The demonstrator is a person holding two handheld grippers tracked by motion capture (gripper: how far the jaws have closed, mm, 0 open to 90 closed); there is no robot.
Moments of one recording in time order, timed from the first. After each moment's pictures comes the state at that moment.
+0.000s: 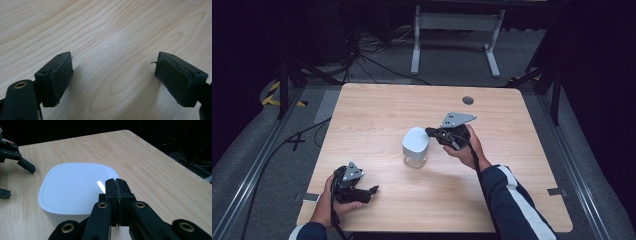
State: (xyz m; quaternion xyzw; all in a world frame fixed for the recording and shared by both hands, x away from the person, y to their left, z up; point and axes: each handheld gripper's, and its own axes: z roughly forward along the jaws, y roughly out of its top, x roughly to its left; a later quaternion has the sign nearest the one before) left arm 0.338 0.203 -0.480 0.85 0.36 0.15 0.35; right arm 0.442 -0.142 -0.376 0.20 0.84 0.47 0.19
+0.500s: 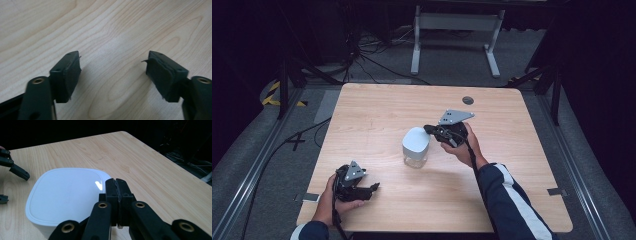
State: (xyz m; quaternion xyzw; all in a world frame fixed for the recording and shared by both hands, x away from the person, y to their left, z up) left arm 0.338 0.194 -0.473 0.85 0.35 0.16 0.36; right arm 0.450 -0.136 -0.377 0.22 0.83 0.47 0.20
